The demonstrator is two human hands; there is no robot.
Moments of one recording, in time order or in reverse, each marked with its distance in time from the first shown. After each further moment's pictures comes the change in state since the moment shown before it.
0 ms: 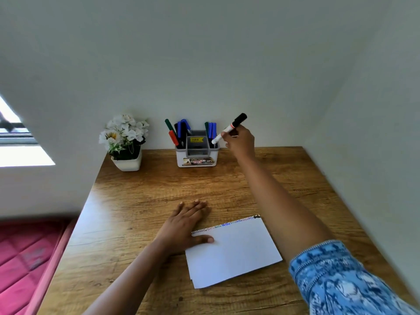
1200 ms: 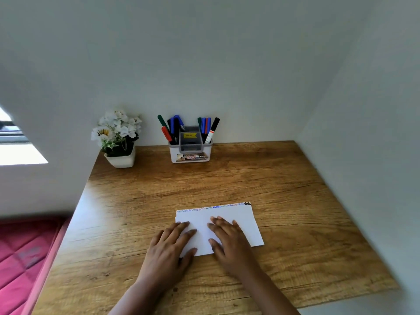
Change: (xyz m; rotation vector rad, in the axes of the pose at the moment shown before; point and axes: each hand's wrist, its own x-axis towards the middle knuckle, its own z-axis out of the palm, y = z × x) left_hand -0.076 0.035 0.034 0.024 0.293 -0.145; right_hand -0.233 0.120 -0.018 -0.620 -0.439 -0.315
